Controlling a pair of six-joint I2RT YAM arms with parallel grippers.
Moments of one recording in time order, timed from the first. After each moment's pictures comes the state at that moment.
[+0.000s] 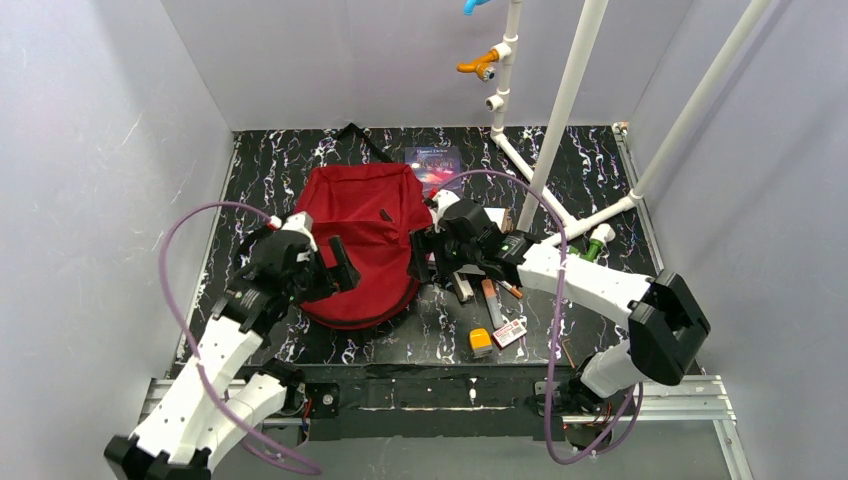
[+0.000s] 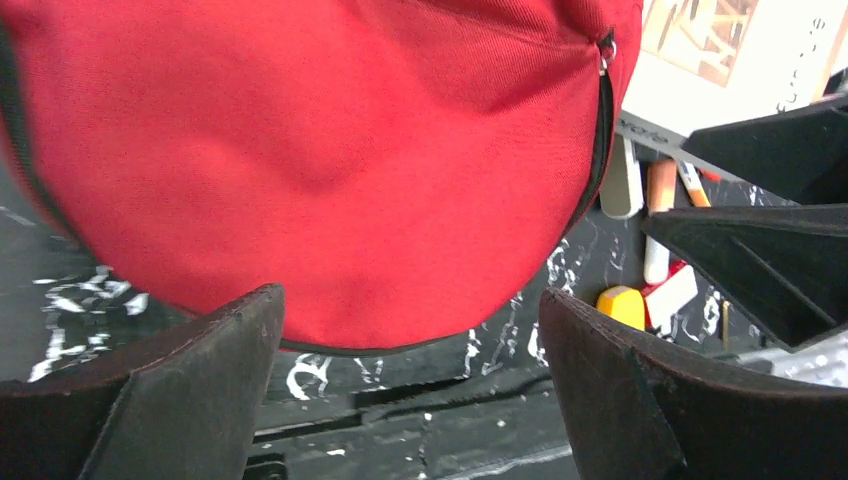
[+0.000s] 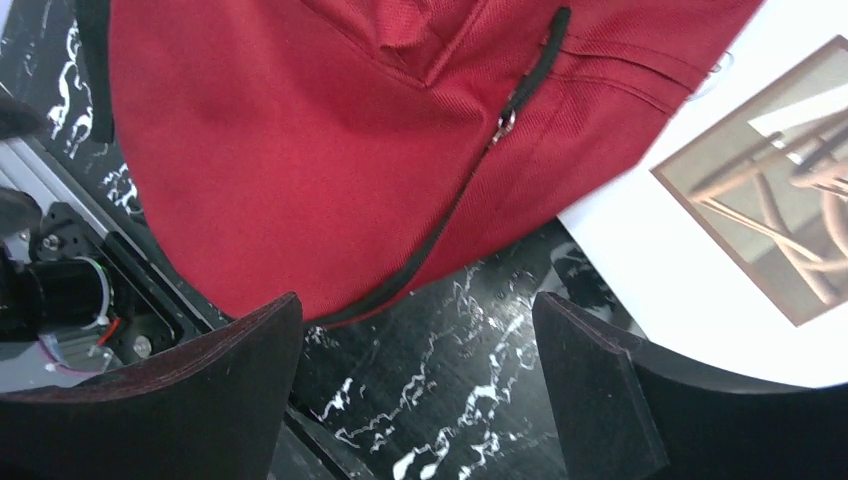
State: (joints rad) left arm -0.42 0.73 0.83 -0.86 -0.07 -0.62; right arm 0.89 1.46 1.05 -0.26 -0.09 0.40
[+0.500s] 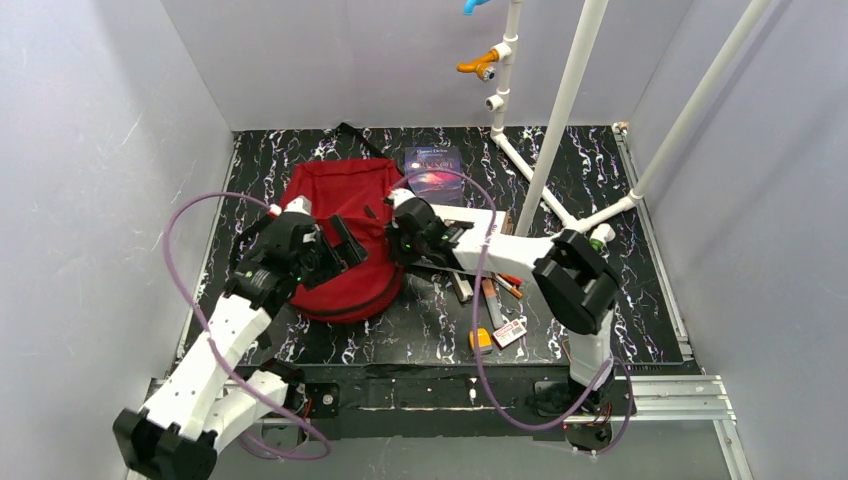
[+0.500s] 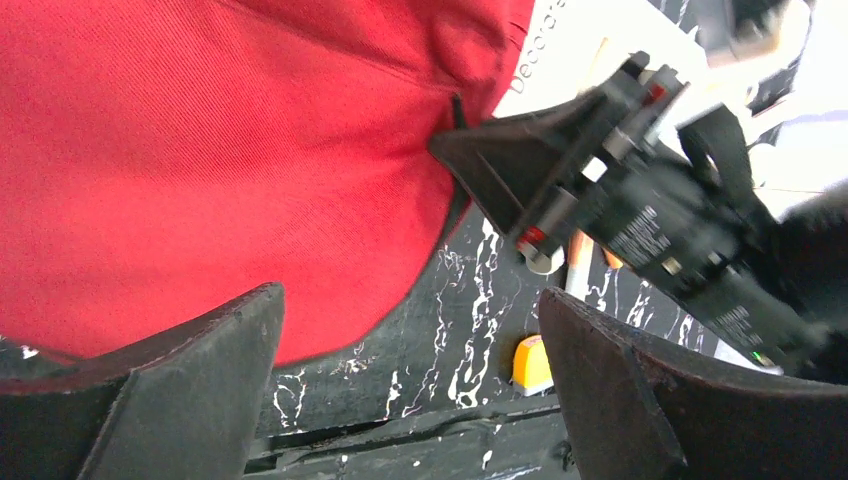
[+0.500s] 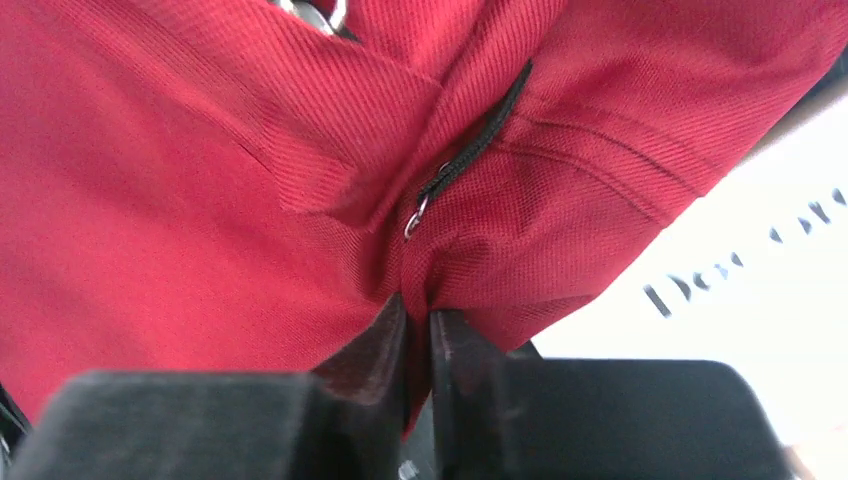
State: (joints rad) left arm -0.40 0.94 0.87 -0.71 0.00 -0.78; right arm 0.93 1.88 1.25 -0.10 -0.01 0.44
